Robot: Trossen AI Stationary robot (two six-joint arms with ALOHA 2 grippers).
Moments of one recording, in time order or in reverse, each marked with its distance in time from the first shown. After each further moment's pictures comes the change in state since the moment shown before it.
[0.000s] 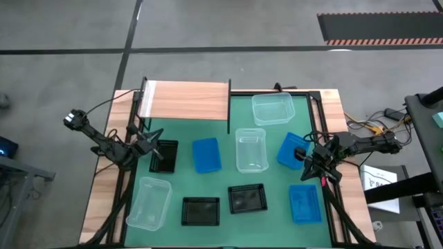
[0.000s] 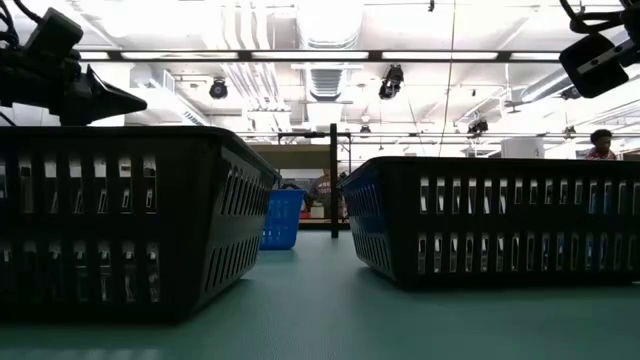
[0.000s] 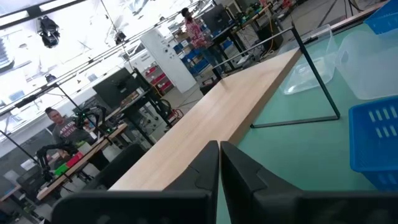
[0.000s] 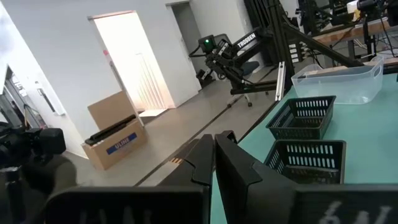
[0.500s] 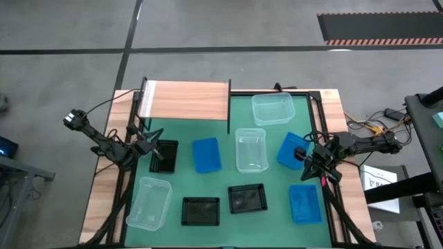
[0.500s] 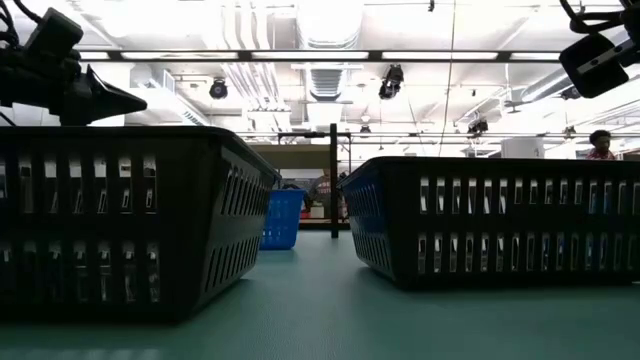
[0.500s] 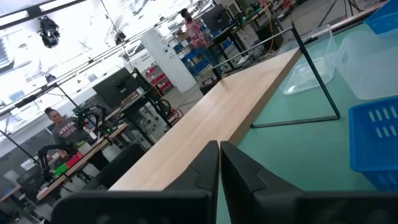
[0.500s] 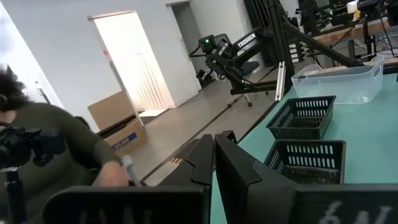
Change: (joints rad) left arm 0.000 0.000 0.000 0.000 0.000 0.000; right arm 0.000 0.000 0.000 0.000 0.000 0.000
